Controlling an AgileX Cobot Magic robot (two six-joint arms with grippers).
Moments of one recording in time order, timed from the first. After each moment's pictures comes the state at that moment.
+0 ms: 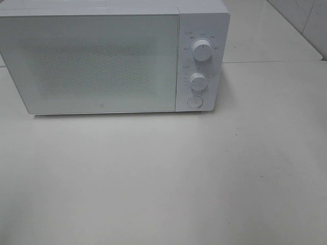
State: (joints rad) left arm 0.14 0.00 -0.52 -0.11 1.09 0.06; right arm -0.08 1.32 -1.10 -0.01 1.11 0.00
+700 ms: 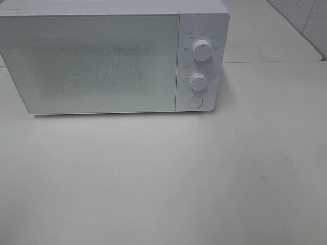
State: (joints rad) left arm 0.14 0.00 -0.52 -0.11 1.09 0.06; right arm -0.08 0.73 -0.73 -0.04 1.03 -0.01
